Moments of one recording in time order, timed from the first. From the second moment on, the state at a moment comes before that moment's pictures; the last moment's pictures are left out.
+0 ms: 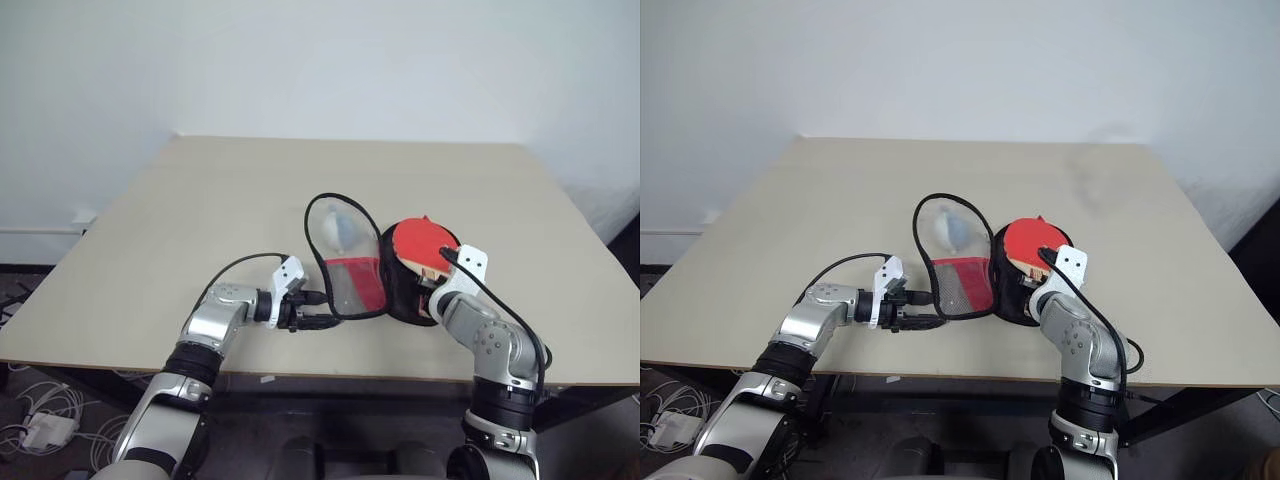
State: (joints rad) left arm -0.52 0.42 -0.20 0.48 -0.19 0.32 -1.22; right arm -0.35 0.13 -0.27 -0.25 0.34 1.12 -0.24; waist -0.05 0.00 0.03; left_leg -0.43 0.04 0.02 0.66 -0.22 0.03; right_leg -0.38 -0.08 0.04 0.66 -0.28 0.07
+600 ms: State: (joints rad) left arm -0.52 0.42 -0.21 0.48 -0.19 0.32 -1.22; right arm -0.34 0.11 -0.22 -0.24 0.34 1.08 -0.18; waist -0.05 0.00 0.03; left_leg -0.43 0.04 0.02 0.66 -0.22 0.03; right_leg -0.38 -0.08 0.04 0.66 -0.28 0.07
